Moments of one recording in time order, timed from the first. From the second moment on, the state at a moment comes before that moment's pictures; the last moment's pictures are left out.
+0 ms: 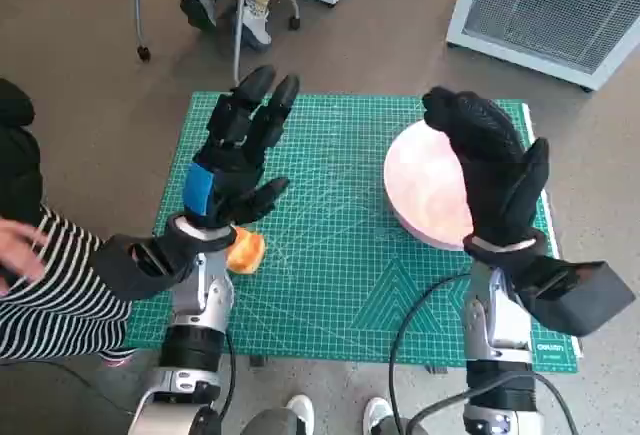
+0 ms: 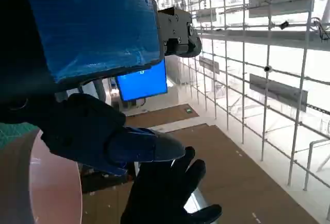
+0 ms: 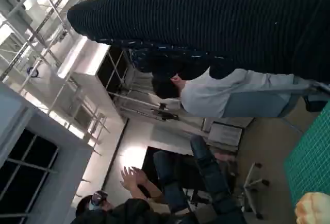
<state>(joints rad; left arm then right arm) -0.54 0.04 0.17 0.52 -0.39 -0.64 -0.63 -0.49 -0.04 -0.13 0.30 0.32 -0.55 0.41</state>
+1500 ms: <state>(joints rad) -0.55 0.04 0.17 0.53 -0.39 -0.64 -0.63 -0.49 -0.05 -0.14 0.31 0.32 -0.54 0.43</state>
